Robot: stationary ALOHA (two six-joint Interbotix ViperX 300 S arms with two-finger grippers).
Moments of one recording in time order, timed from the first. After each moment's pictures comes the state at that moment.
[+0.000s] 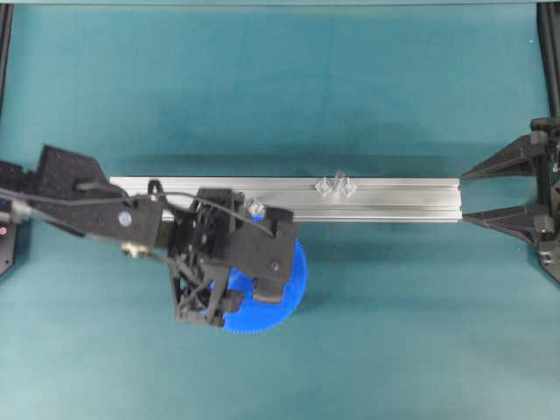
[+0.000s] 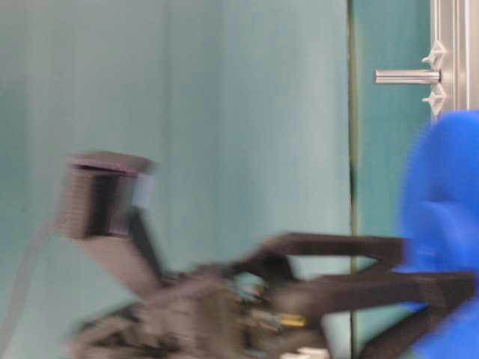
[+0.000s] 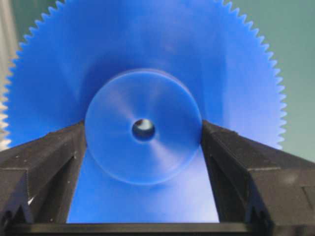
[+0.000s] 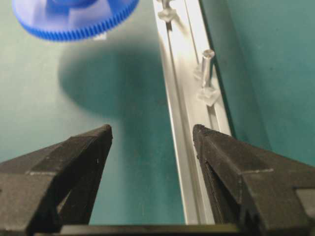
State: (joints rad) left arm -0.13 0.04 0.34 0.02 0.68 0.04; right arm -0.05 -1.07 1.22 0.04 0.31 0.09
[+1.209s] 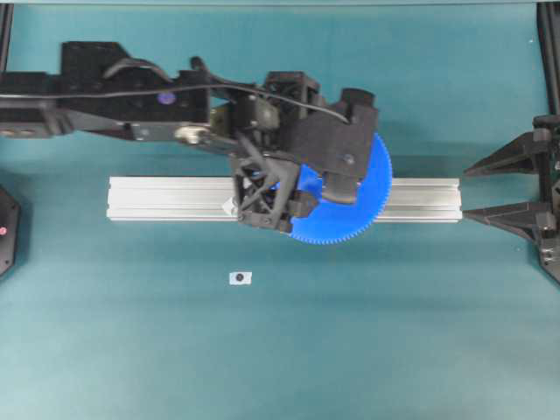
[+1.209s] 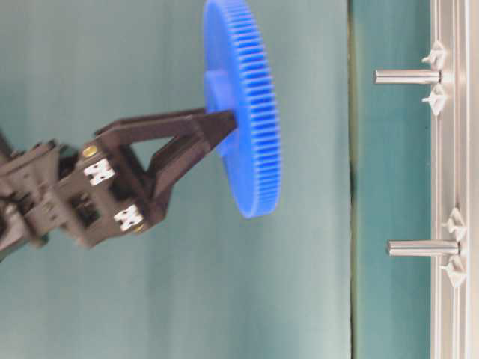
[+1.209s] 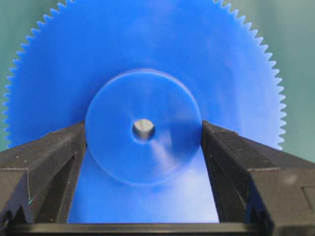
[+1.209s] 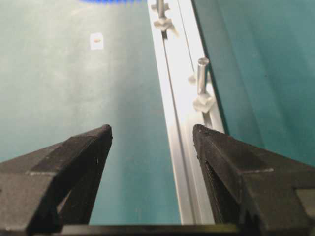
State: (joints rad) left arm 0.07 0.15 -0.09 0.02 0.85 0.33; right arm -0.06 -1.09 1.23 0.04 0.29 0.09
